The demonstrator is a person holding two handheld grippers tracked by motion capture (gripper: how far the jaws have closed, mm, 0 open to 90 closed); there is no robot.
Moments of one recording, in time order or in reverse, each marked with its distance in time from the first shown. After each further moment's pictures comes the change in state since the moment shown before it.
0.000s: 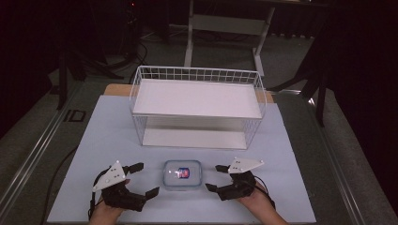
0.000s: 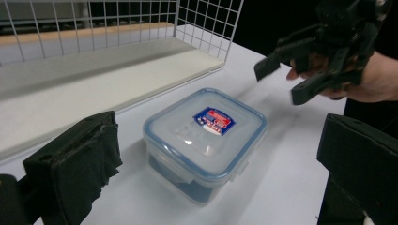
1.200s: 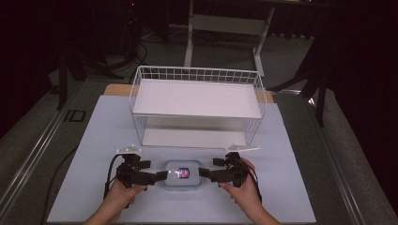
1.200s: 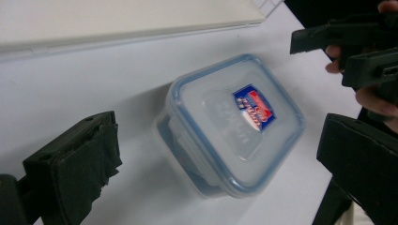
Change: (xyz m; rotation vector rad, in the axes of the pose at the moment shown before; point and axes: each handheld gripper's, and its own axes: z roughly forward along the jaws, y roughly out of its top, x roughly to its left) left arm 0.041 0.008 0.055 0.311 0.003 -0.451; right arm -0.020 0.020 0.028 -0.002 0.018 0.461
